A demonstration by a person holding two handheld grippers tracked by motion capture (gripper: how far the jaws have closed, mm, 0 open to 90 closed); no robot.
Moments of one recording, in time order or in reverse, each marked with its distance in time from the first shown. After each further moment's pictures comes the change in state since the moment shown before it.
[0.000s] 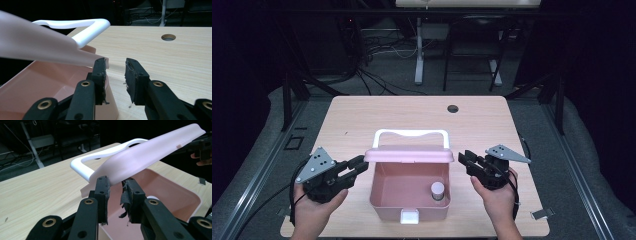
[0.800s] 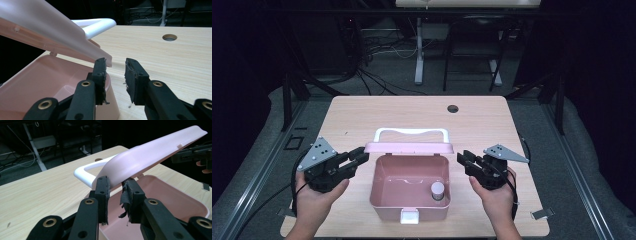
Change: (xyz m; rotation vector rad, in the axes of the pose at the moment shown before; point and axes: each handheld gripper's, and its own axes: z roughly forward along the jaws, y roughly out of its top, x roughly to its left) left arm 0.010 0.015 0.009 -0.007 0.006 -0.012; right arm 0.004 0.001 0.002 0.005 0.003 -0.006
